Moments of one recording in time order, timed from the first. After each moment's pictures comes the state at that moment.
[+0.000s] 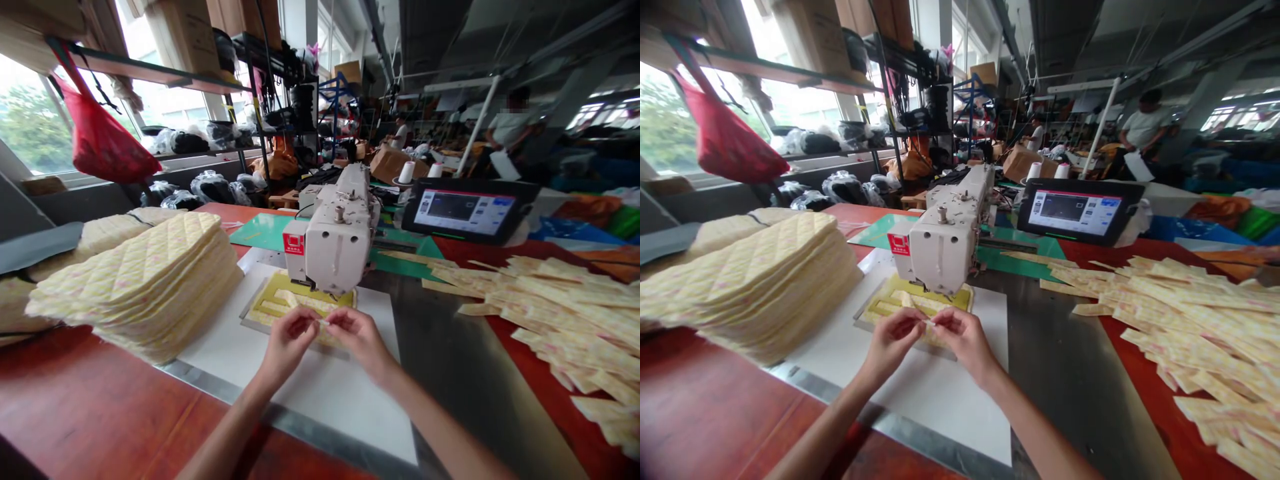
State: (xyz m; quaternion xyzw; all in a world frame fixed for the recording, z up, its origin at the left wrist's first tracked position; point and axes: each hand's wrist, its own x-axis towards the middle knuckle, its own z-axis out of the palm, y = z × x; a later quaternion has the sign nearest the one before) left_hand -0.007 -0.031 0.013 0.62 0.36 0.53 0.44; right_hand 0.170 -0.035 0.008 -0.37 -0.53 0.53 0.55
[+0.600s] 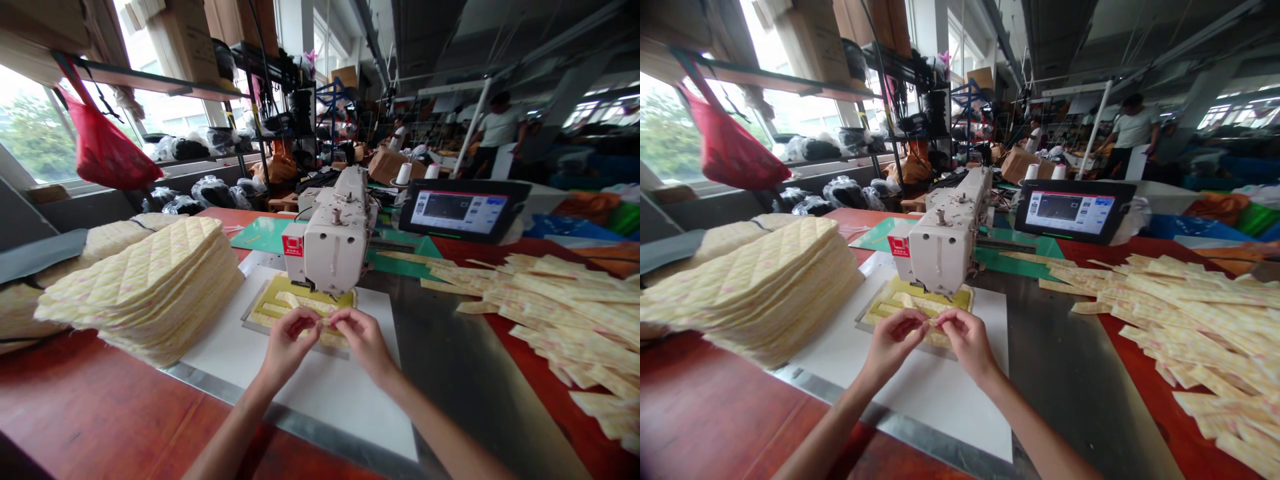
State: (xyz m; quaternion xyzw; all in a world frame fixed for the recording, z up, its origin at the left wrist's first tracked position) left_hand -0.005 -0.034 0.016 0.63 0.35 0.55 0.43; right_hand 0.170 -0.038 0.008 -0.39 -0.55 0.45 0.59
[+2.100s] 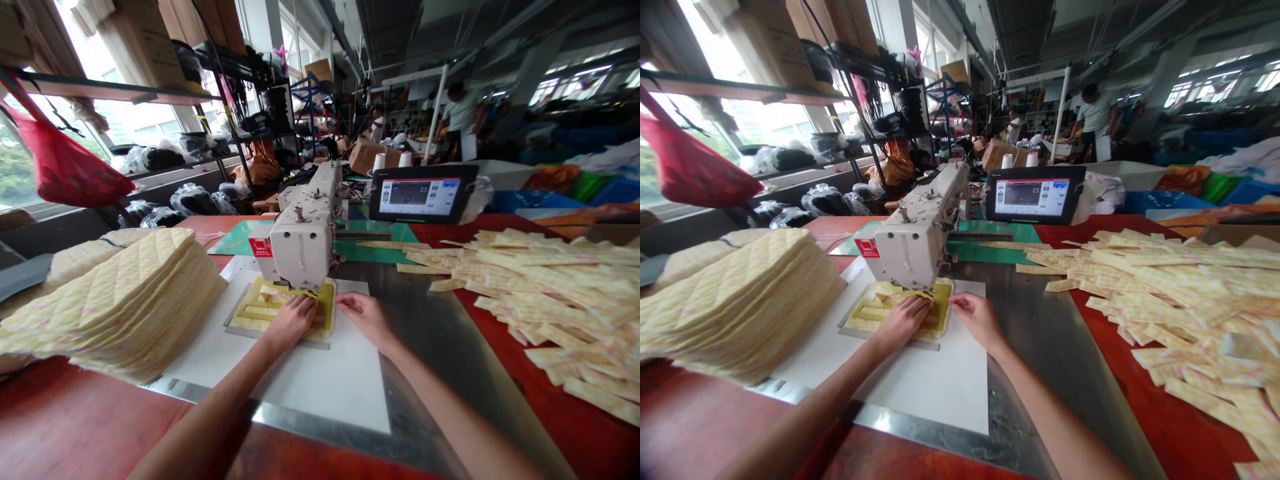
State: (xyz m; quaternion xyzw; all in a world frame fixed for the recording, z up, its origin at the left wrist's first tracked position) left_hand 0.014 0.023 0.003 0.95 0.24 0.16 -0.15; right_hand 0.242 -0.006 -0.034 -0.44 -0.56 0.40 0.58
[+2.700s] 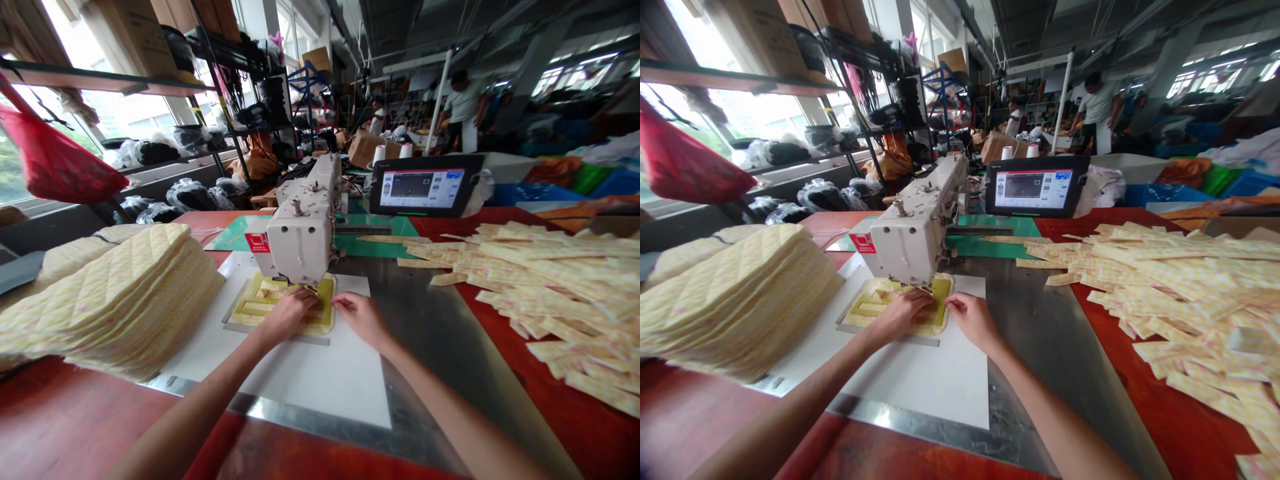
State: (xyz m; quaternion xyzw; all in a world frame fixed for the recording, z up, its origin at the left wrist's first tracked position) left_hand 0.013 0.039 0.003 0.95 0.25 0.19 0.03; right_hand 0.234 -0.015 -0.033 -0.48 -0.65 0.31 0.51
